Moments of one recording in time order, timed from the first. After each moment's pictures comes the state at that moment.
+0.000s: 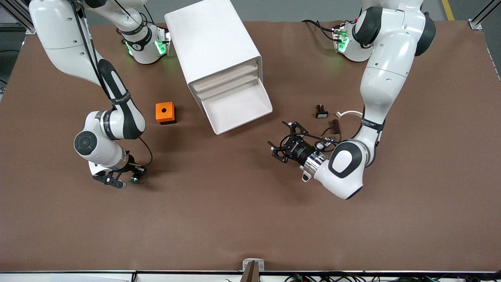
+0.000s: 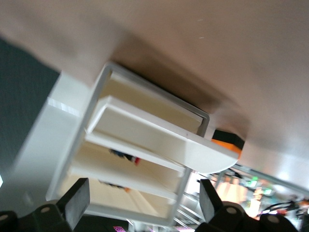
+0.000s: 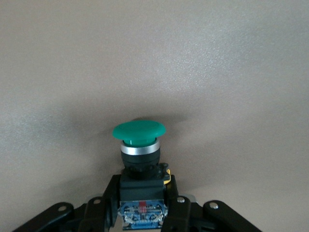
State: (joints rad) left arm -0.31 0.97 -0.05 -1.18 -0.98 1.38 -1.18; right arm 0.13 0.57 -0.07 -1.96 0.06 2.53 0.37
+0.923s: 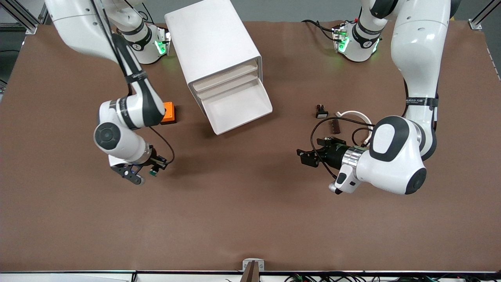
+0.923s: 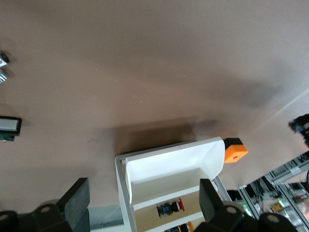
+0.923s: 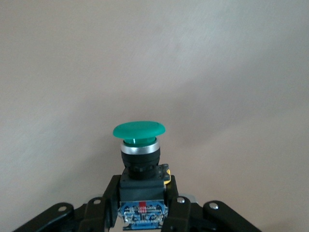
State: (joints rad) left arm -0.32 0.71 0.07 -1.18 -0.72 1.50 -0.58; right arm 0.36 0.45 -0.05 -1.85 0.06 2.24 0.83
